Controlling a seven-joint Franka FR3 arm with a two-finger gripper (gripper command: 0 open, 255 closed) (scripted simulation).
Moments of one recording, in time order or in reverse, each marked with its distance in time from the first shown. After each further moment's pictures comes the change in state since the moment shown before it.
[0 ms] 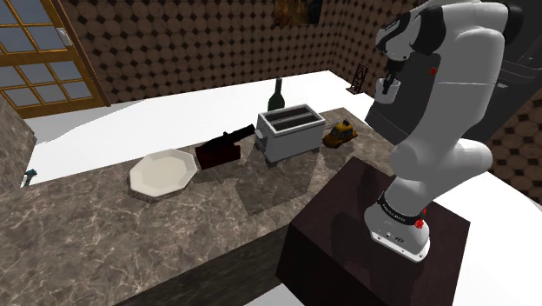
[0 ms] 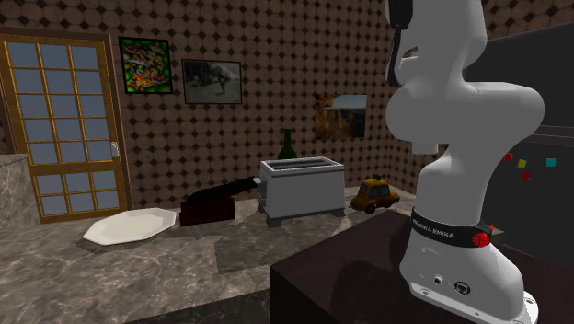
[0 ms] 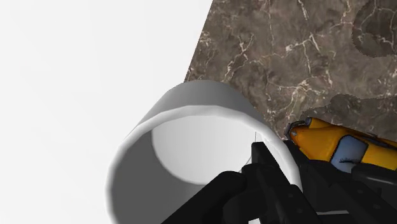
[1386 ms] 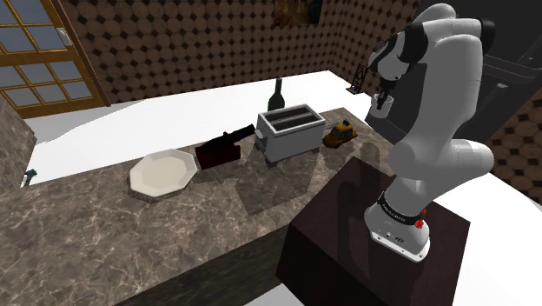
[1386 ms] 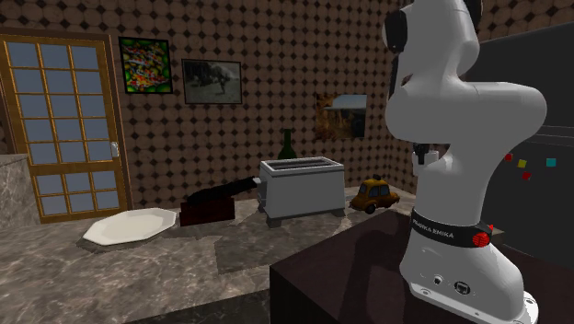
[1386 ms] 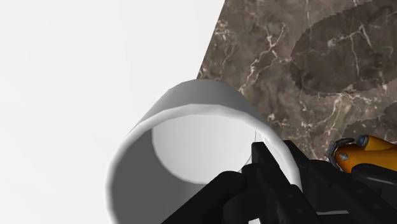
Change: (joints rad) arm -0.057 0.187 0.033 0.014 0.070 0.166 -0.050
